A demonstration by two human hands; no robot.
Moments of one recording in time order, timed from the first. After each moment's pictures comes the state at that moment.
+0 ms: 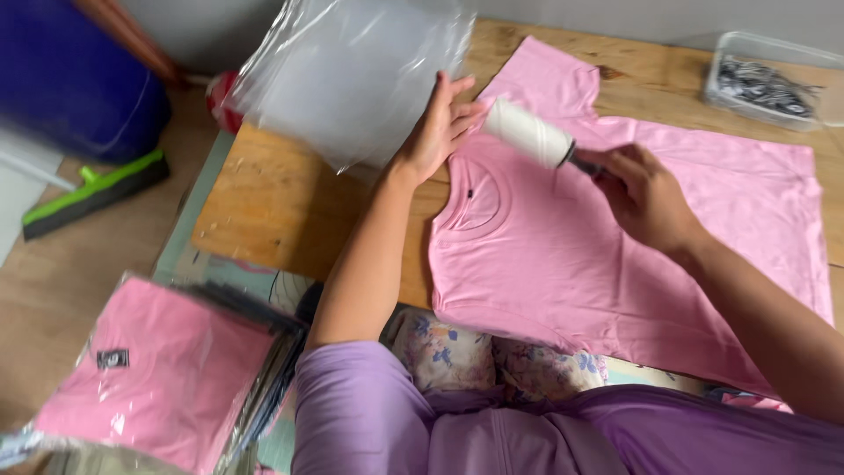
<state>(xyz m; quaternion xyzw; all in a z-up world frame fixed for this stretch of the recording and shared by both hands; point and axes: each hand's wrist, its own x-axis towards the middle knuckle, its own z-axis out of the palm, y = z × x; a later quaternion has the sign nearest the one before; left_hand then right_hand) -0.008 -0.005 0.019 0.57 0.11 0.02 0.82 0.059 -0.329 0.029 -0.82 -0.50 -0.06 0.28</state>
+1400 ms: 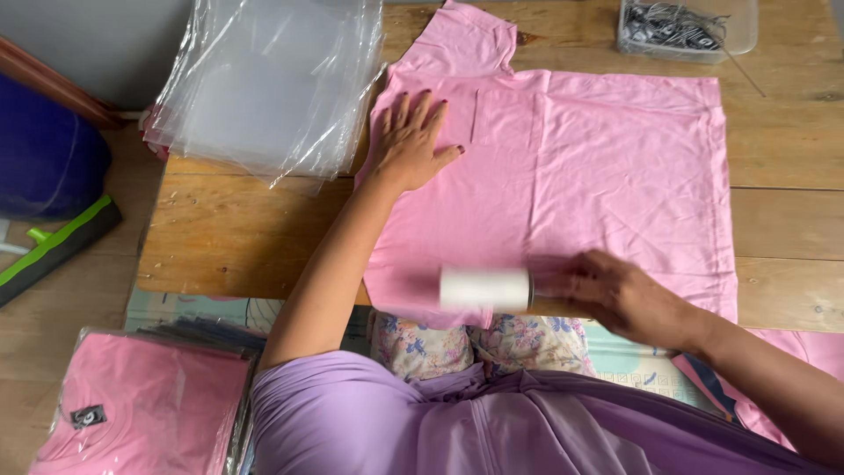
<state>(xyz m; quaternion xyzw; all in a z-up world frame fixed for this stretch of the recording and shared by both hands) 0.025 -0.062 -0.023 1.00 -0.02 -0.05 0.07 -0.051 -0.447 0.014 -0.82 -0.48 0.11 0.29</state>
